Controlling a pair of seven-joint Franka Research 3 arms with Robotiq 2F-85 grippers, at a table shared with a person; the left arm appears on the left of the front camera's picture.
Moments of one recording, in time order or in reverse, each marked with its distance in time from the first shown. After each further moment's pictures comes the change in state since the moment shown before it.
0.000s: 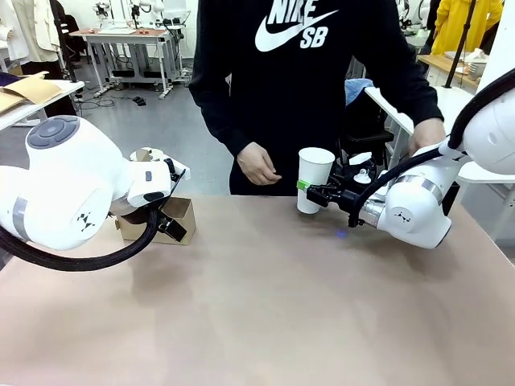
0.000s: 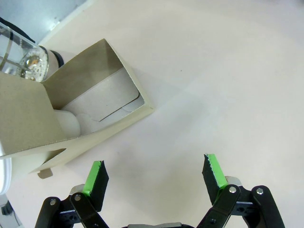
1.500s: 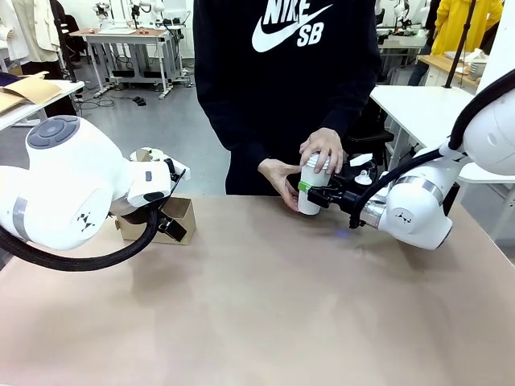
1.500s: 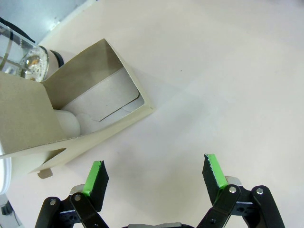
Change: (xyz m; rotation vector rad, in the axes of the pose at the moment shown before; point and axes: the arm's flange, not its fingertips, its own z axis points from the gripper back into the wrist) left arm 0.000 0.000 0.000 0.000 0.000 0.000; right arm -0.003 -0.002 0.003 -0.007 0.008 -0.002
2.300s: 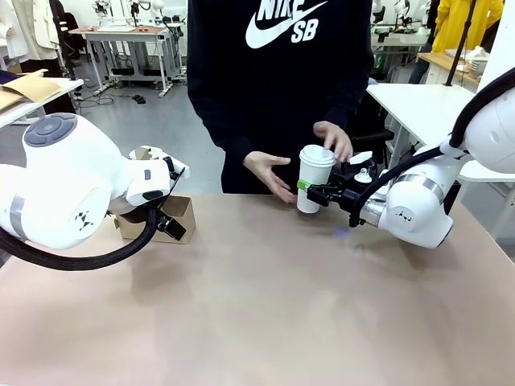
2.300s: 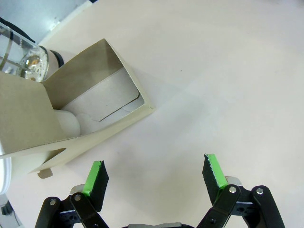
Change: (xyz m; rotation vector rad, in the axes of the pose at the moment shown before) left arm 0.000 0.000 0.000 0.000 0.000 0.000; right arm 0.001 0.002 -0.002 0.007 -0.001 0.003
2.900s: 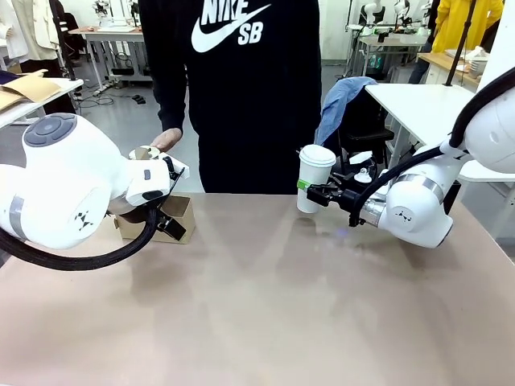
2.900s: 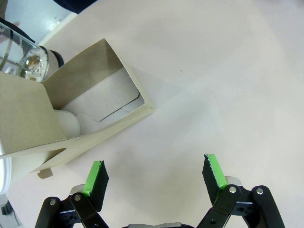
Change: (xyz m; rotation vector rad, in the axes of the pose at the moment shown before) left arm 0.000 0.000 0.000 0.000 0.000 0.000; right arm 0.000 0.000 0.000 0.000 0.000 0.000
